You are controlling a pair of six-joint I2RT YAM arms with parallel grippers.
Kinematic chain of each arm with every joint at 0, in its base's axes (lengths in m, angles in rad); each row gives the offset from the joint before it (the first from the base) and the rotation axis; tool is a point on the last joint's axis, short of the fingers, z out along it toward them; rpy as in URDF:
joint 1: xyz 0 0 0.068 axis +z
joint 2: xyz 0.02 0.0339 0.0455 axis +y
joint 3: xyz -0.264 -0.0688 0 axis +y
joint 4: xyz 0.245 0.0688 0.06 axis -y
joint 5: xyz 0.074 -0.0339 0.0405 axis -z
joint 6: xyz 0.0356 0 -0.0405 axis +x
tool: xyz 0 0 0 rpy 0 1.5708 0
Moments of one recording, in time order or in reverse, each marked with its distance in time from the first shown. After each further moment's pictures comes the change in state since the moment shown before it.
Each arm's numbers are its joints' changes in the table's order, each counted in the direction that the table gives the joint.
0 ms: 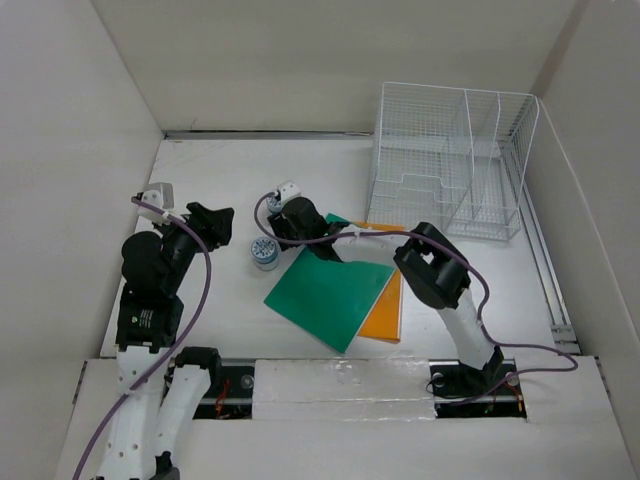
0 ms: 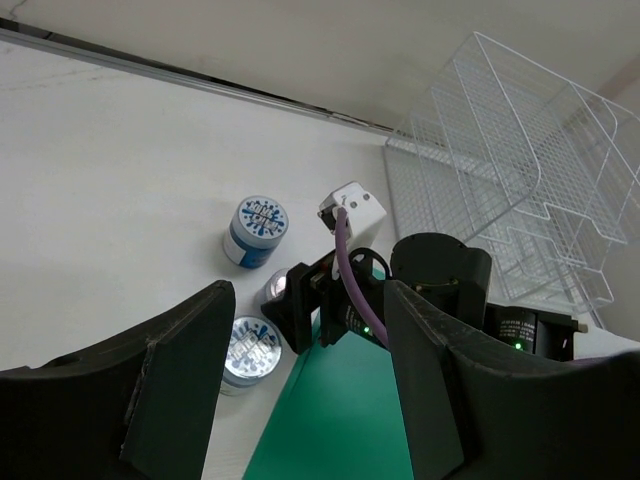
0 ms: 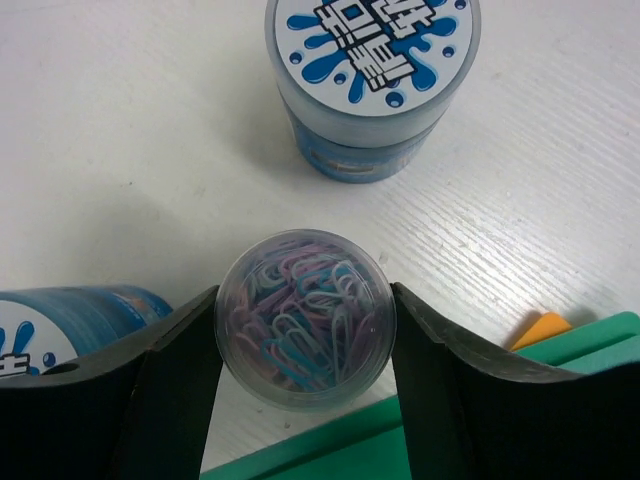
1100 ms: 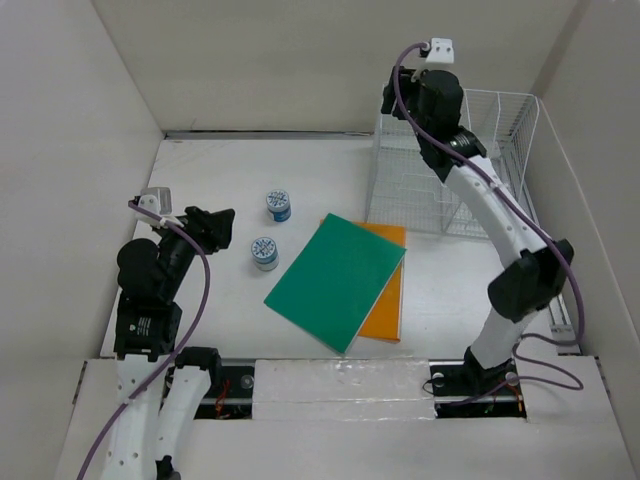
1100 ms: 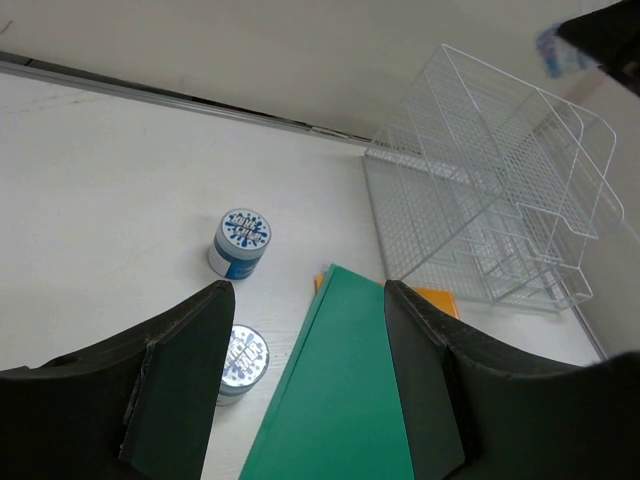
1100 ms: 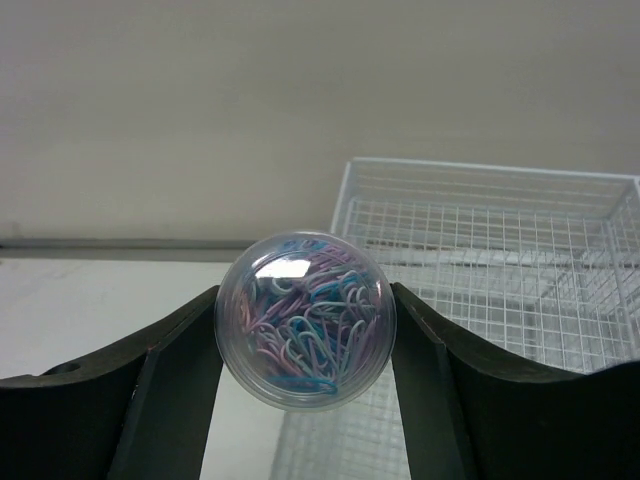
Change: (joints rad) left arm 0.000 -0.040 0.001 0.014 0.035 0.000; right arm -0.493 -0.480 -0.273 -0.196 0.046 -0.001
